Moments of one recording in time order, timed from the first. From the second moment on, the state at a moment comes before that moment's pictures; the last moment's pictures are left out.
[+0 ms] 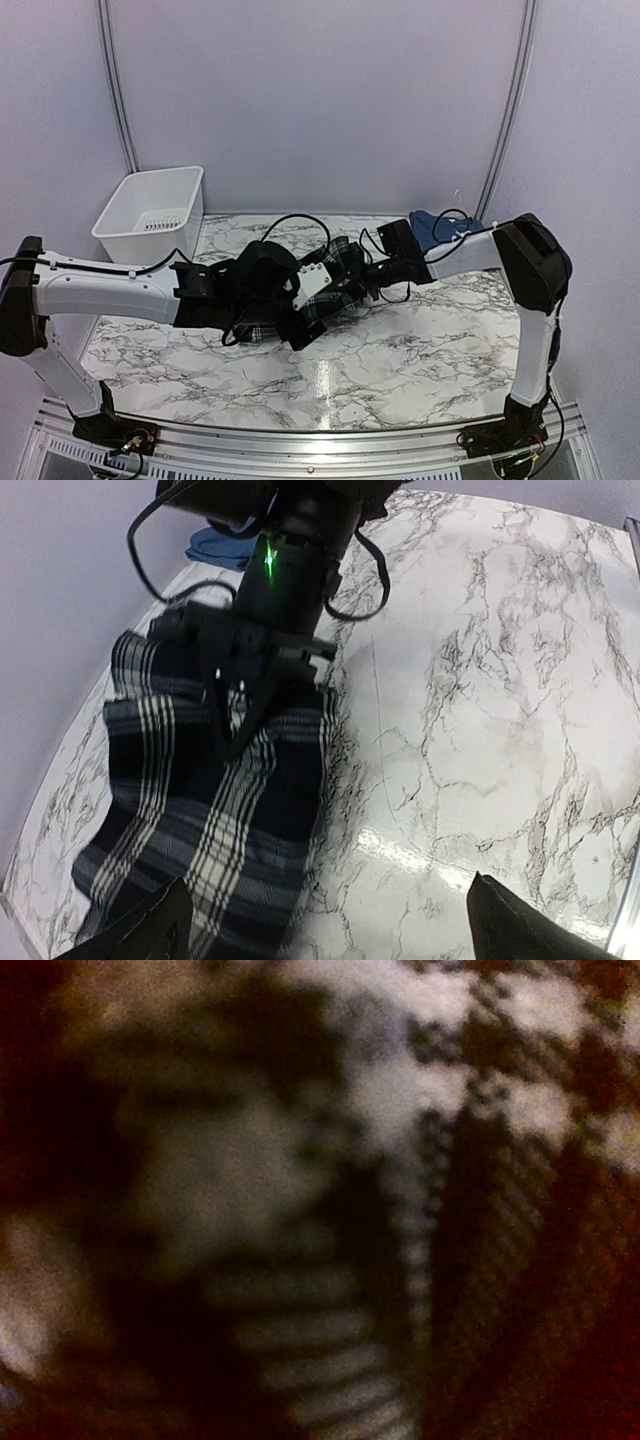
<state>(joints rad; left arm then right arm) -1.13 1.63 1.14 -0.18 -0.21 0.20 0.55 2.01 1.17 0.13 -0.74 0.86</state>
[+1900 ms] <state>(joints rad) -0.93 1.57 1.05 -0.28 -0.19 -0.13 -0.05 2.15 2.23 -0.96 -0.26 -0.18</state>
